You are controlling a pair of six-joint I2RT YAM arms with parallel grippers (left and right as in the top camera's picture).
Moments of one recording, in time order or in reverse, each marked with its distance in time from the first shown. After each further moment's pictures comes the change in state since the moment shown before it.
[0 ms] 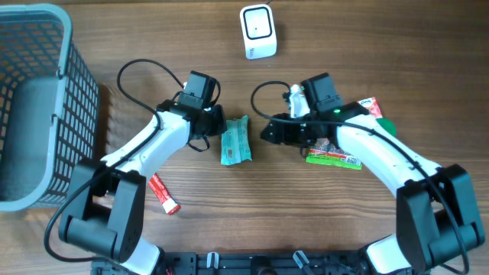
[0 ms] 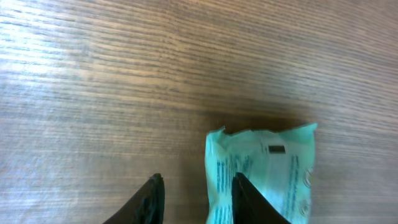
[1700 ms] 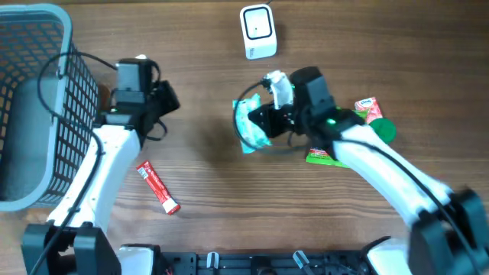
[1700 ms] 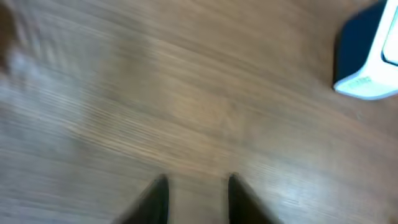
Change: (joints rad) left arm 0.269 -0.261 -0.008 0.029 -0.095 0.088; right arm 0.092 -0.146 -0.004 0.233 0.079 -0.251
